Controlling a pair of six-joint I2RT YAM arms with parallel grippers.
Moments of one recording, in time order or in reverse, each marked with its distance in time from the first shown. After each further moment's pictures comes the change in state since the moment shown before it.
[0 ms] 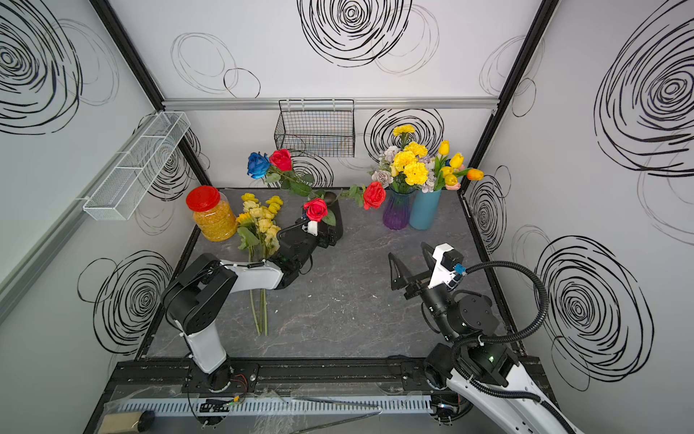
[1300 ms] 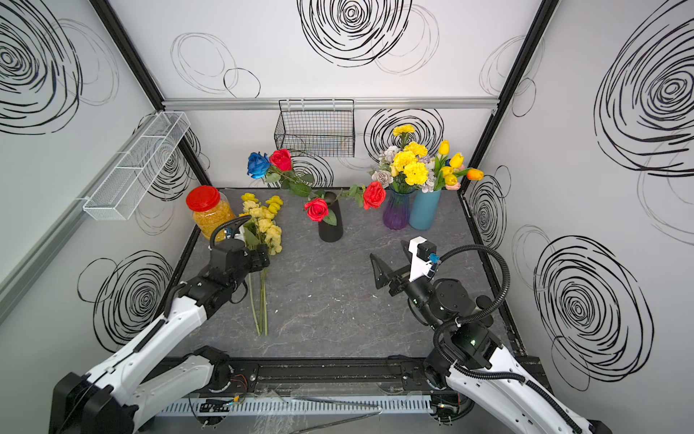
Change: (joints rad) left arm 0.212 -0.887 -0.293 -1.026 -0.112 -0.289; right arm 0.014 0.159 -0.007 0.071 -0.076 0.005
